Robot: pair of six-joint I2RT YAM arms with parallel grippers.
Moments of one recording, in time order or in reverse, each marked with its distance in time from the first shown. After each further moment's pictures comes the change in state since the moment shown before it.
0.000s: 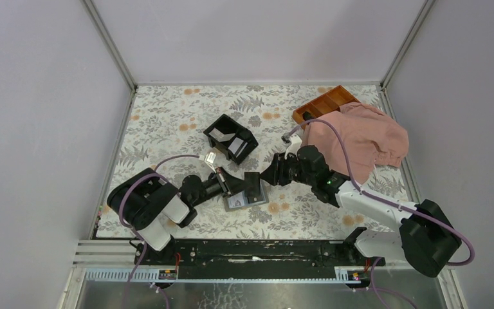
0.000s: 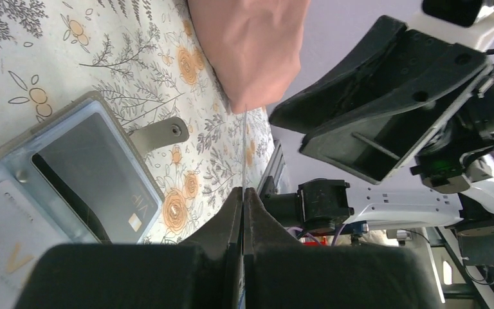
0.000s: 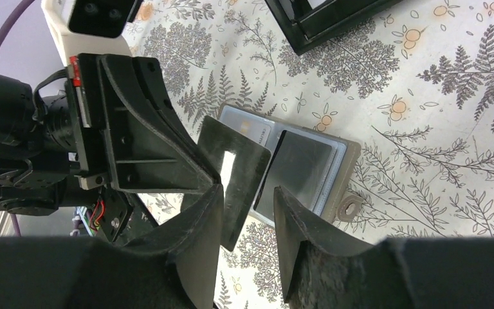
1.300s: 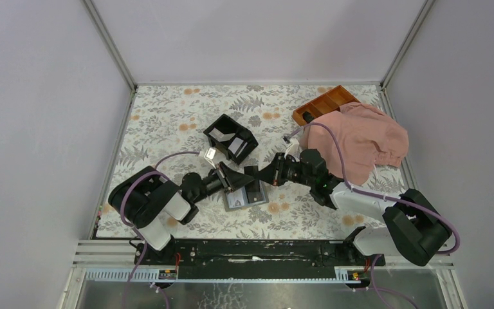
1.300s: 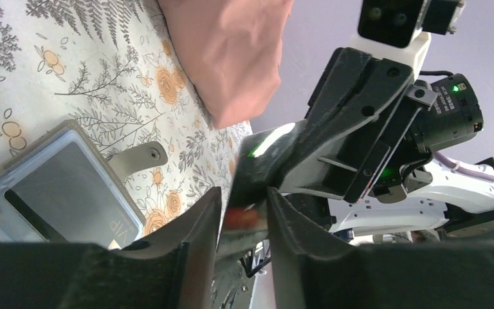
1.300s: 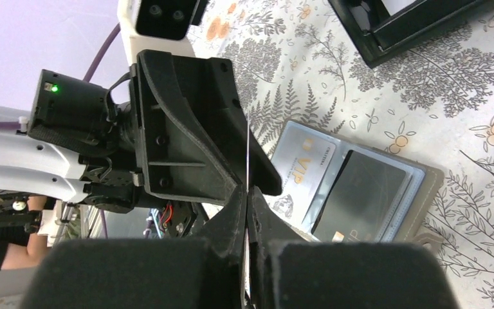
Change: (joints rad) left arm 0.014 0.028 0.040 0.057 0.017 -0.048; right arm -0.022 0.114 -0.109 0.379 -0.158 0.206
